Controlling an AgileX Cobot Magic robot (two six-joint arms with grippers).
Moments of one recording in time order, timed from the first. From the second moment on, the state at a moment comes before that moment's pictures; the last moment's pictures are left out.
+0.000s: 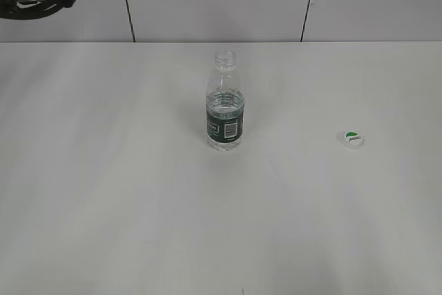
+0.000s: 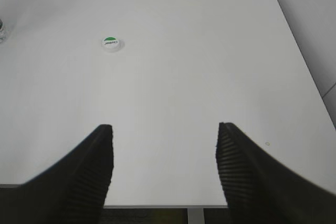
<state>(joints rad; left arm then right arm) -0.39 1.68 -1.15 1.68 0.40 -1.98 0.12 -0.01 -0.51 -0.09 1.09 -0.10</state>
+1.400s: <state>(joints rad) -0.24 1.57 -1.15 0.33 0.67 -0.32 0.12 -0.01 -0.51 -0.09 1.09 -0.10</state>
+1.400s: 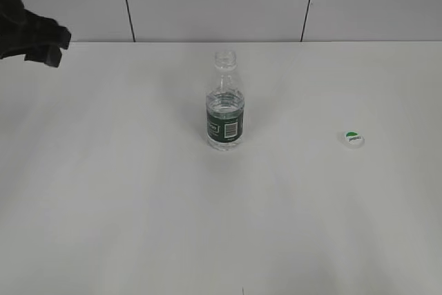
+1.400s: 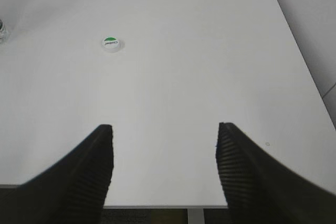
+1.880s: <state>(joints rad) -0.14 1.48 -1.15 -0.12 0.88 0.08 0.12 -0.01 -0.51 -0.09 1.09 -0.10</state>
